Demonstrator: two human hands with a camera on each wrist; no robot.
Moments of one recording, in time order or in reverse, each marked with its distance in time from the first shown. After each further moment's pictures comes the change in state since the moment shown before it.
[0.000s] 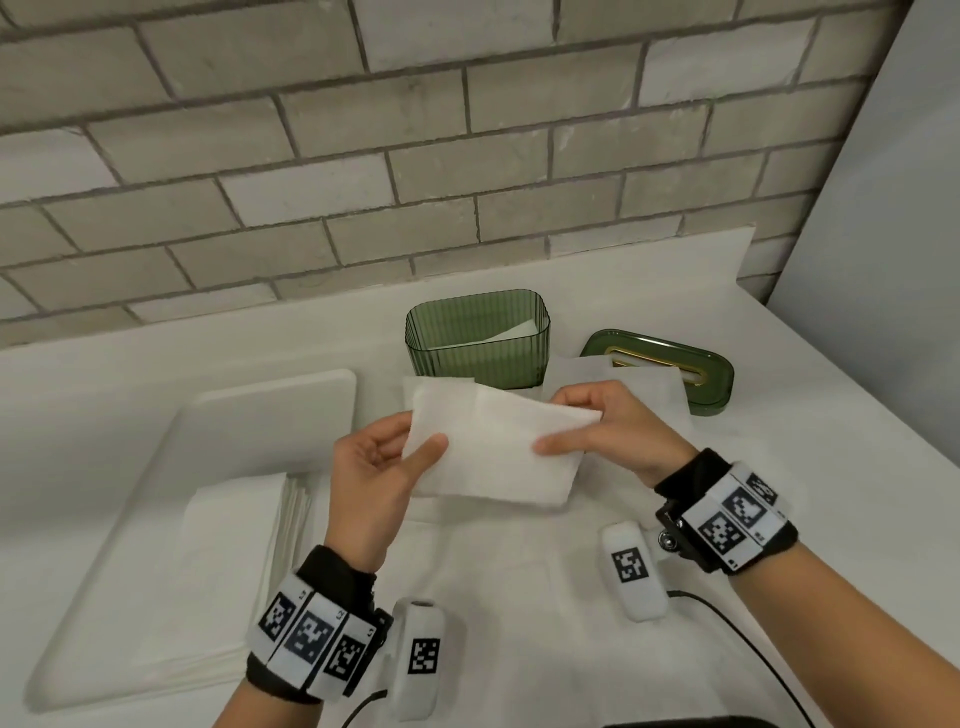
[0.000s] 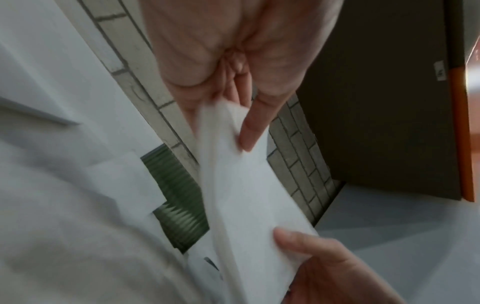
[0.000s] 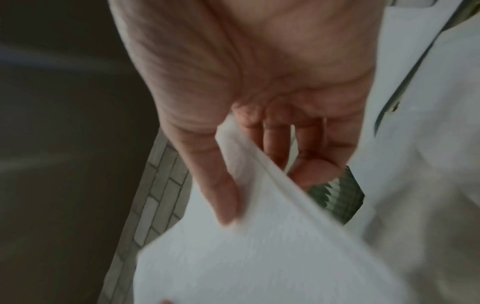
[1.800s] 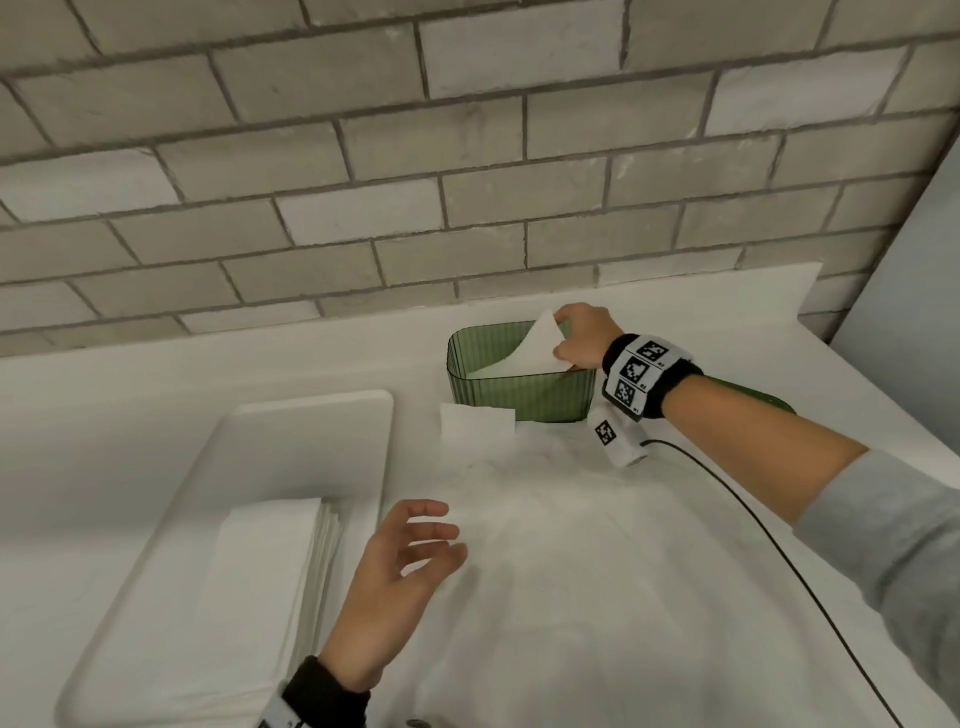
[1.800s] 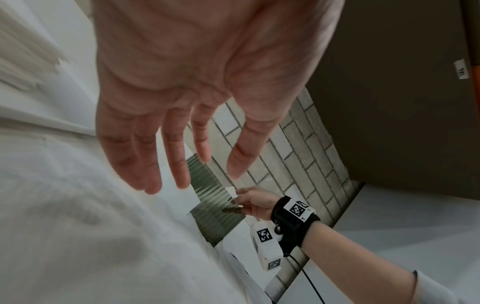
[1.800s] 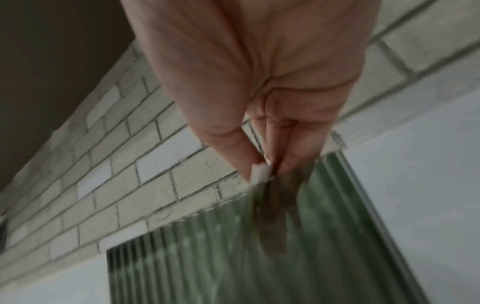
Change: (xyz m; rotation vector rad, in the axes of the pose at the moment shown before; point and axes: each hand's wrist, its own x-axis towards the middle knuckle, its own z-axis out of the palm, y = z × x) left_hand -0.027 -0.022 -0.039 0.279 -0.071 -0.283; right_hand 0.183 -0.032 -0.014 -0.759 0.160 0.091
